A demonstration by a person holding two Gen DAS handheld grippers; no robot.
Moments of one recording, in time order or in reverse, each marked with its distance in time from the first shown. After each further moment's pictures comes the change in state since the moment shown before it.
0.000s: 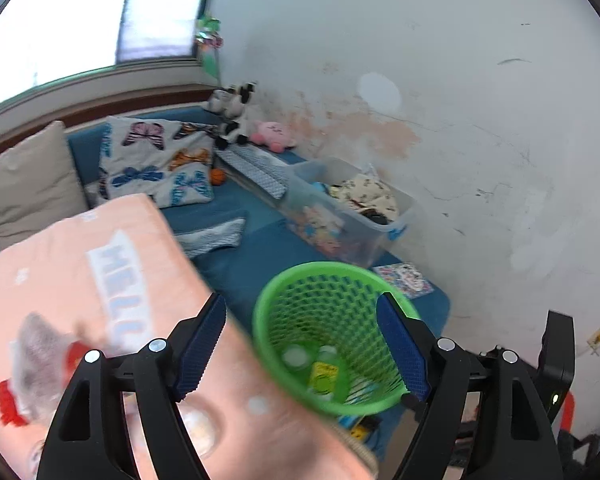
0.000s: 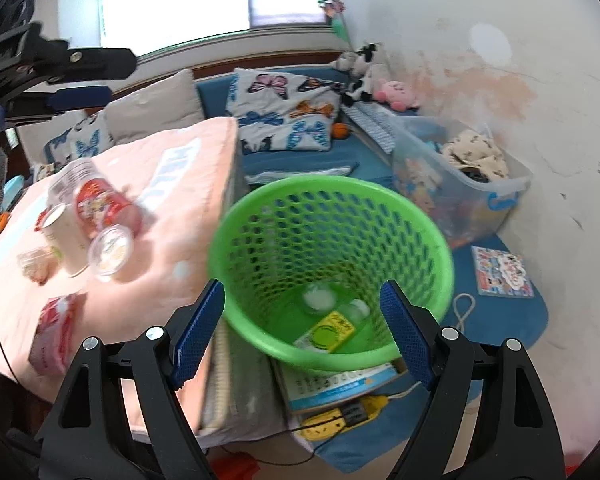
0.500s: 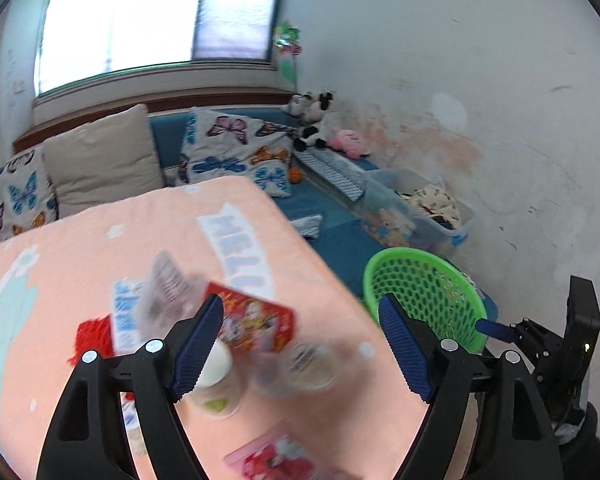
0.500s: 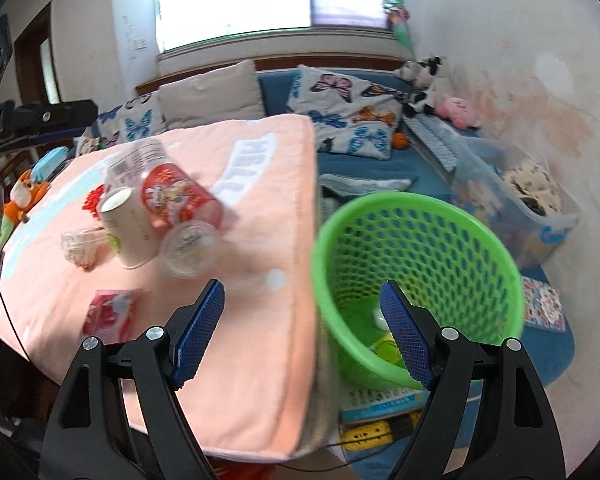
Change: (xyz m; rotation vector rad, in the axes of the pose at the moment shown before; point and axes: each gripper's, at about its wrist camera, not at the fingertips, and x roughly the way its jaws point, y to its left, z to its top) left arm -0.084 0.091 -0.052 -0.118 -0.029 0.189; right arm 0.011 0.077 0.015 -0.124 0.004 0.147
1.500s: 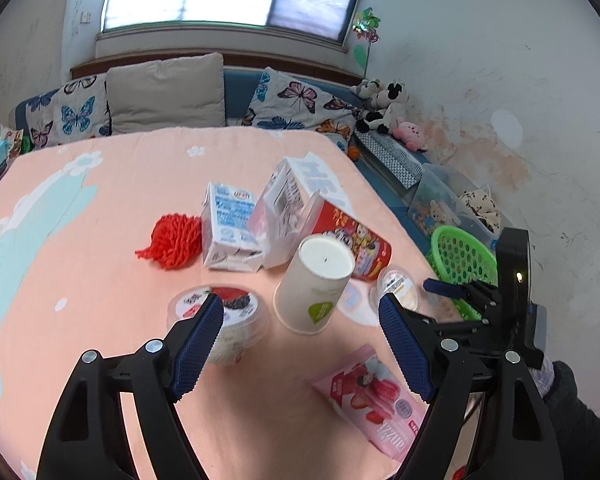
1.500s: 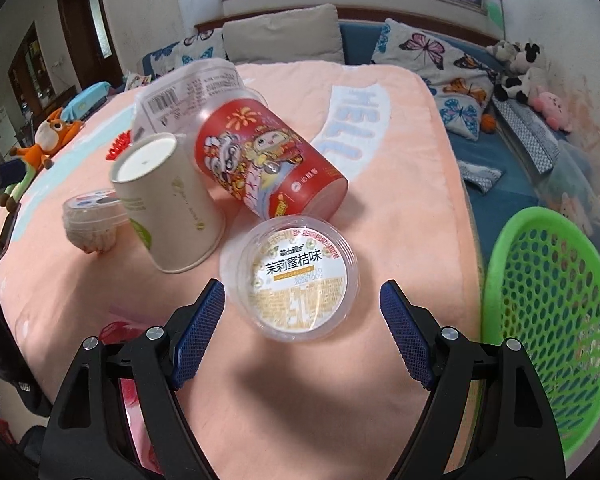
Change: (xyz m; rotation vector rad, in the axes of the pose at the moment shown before) left arm -0.032 0.086 -0.076 -0.207 0.076 0.102; right arm 0.123 0.090 0.026 -0.148 0.188 0.182
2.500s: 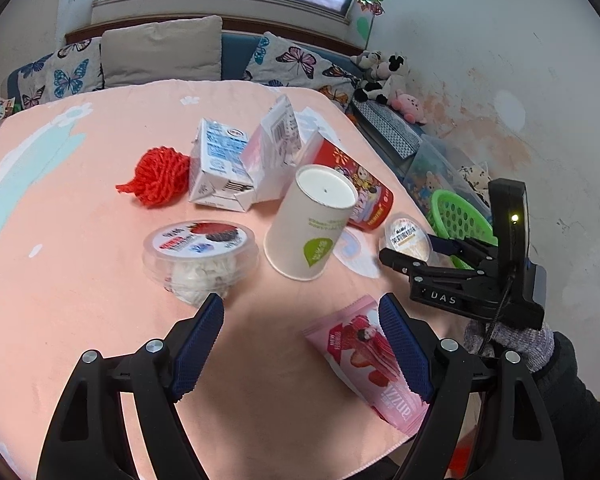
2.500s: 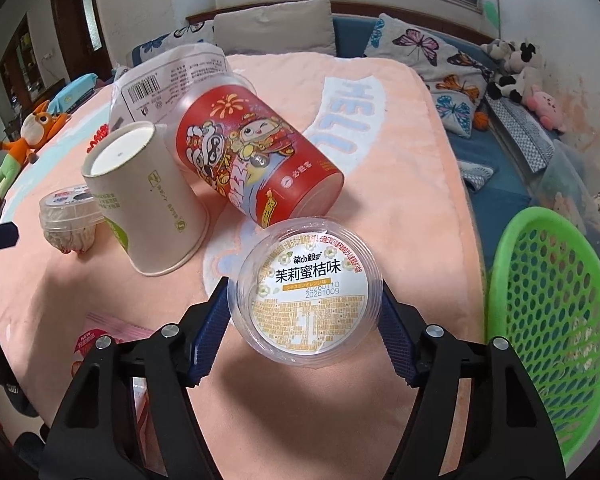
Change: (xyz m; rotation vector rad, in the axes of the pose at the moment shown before) left arm 0.022 0.003 -0.037 -0.038 0.111 -0.048; right arm 0.012 0.001 0.002 -0.004 0.006 -0.046
